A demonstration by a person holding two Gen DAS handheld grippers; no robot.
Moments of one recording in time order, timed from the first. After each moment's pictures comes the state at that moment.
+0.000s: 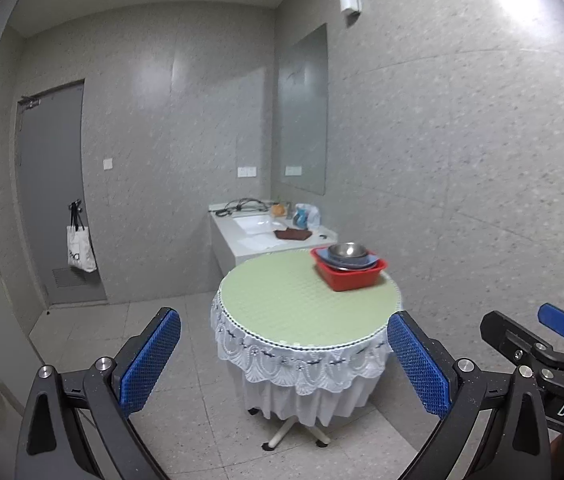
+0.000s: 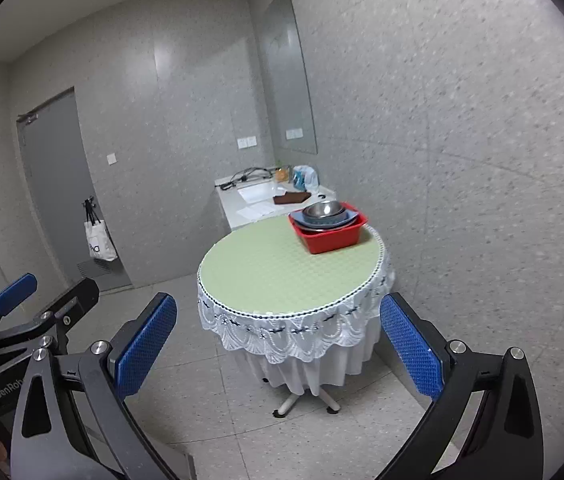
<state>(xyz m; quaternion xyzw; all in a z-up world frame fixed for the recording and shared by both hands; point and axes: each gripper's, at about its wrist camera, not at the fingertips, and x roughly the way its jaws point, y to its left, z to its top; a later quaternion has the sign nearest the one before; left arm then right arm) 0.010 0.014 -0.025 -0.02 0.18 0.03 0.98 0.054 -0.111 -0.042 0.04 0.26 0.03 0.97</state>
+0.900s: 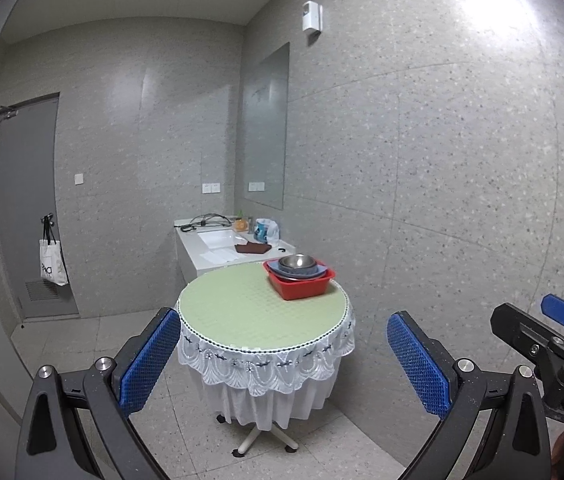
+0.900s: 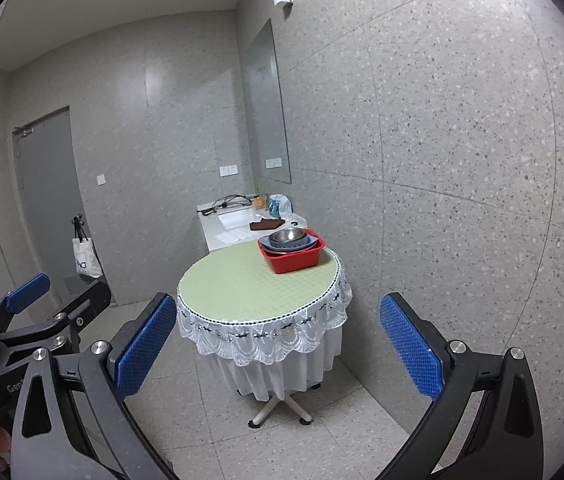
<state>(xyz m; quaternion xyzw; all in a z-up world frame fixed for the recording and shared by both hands) -0.054 -0.010 0.002 -0.03 0.16 -0.02 0.99 -0.034 -0.171 -0.004 0.03 0.21 0.00 0.98</state>
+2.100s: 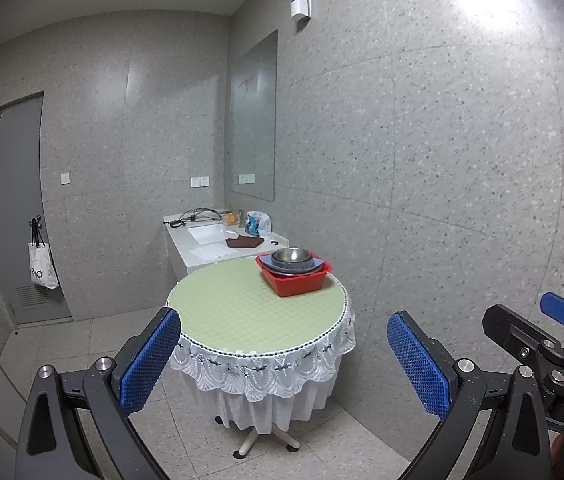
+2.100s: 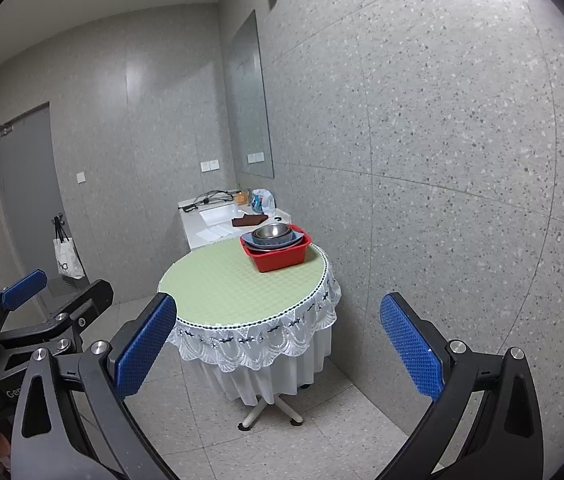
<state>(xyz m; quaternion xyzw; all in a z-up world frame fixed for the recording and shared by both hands) 0.035 0.006 -0.014 -0.01 0.18 -0.04 0.98 0.009 -0.167 -0.025 0.03 0.22 -0.03 0.97</state>
